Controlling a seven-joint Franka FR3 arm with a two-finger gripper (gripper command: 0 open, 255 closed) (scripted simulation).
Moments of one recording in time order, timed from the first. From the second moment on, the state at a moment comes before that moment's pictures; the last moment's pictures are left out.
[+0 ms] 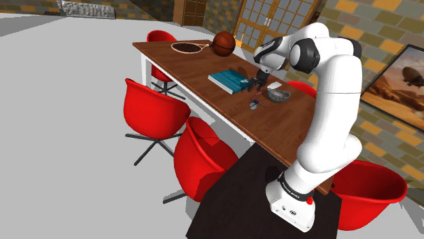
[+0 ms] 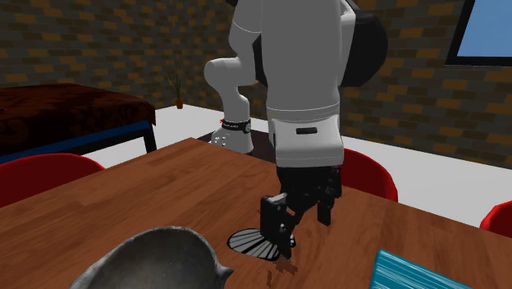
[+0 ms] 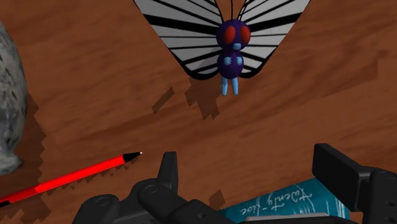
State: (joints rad) arm -0.42 0.56 -0.45 -1.69 0.42 2.22 -0.70
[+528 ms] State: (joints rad) arm -0.43 0.61 -0.43 -1.69 0.44 2.27 -0.72
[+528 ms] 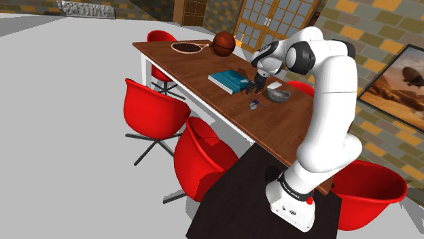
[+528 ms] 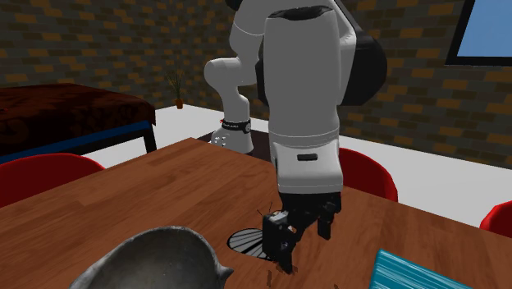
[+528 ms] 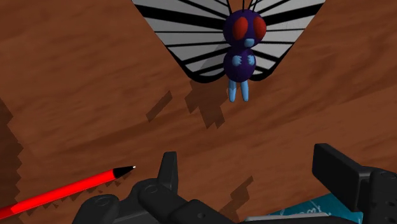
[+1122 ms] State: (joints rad) arm -0.43 0.61 -0.43 -1.69 0.44 2.27 -0.72
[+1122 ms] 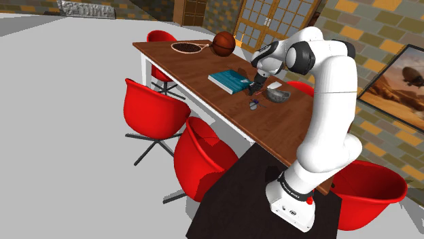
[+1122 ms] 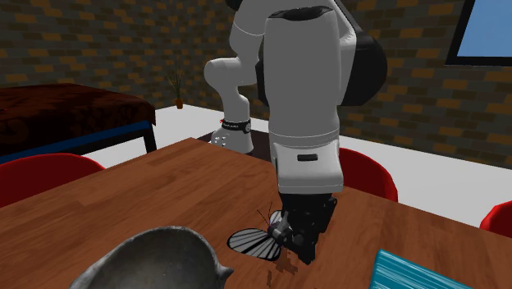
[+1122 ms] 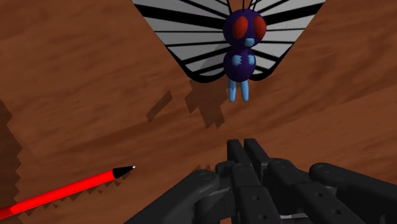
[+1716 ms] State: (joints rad) arm -0.44 0.54 -0.44 -1.78 0.44 2.27 -0.78
